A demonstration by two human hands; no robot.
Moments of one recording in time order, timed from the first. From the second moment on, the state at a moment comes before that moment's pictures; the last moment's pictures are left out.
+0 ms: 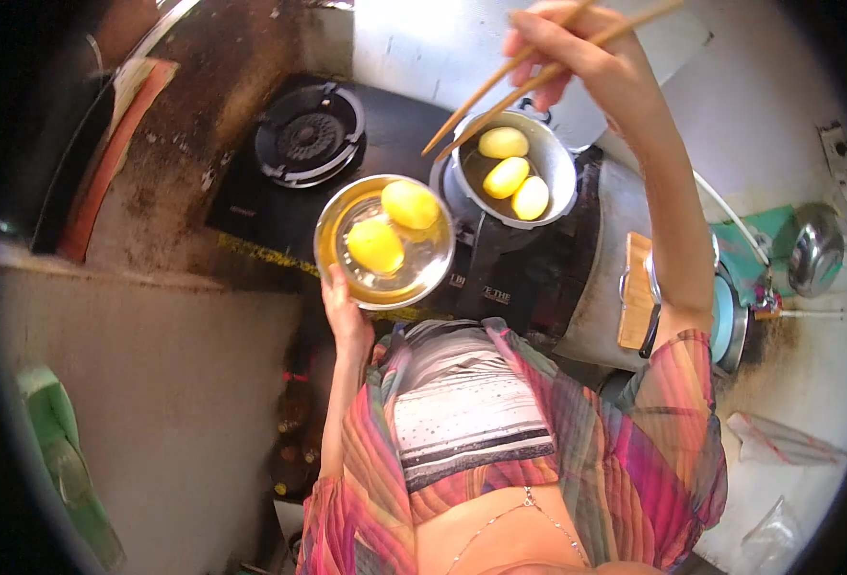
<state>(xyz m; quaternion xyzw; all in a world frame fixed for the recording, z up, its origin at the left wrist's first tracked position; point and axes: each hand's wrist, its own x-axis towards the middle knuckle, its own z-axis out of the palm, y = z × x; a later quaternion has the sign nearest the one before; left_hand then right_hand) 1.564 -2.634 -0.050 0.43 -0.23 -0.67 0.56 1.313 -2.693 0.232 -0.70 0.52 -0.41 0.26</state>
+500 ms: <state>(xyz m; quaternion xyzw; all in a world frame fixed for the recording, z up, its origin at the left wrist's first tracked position) 1.584 -2.632 -0.040 0.43 -0.24 -0.66 0.56 1.185 -2.690 0.101 -0.46 0.67 -0.53 0.23</state>
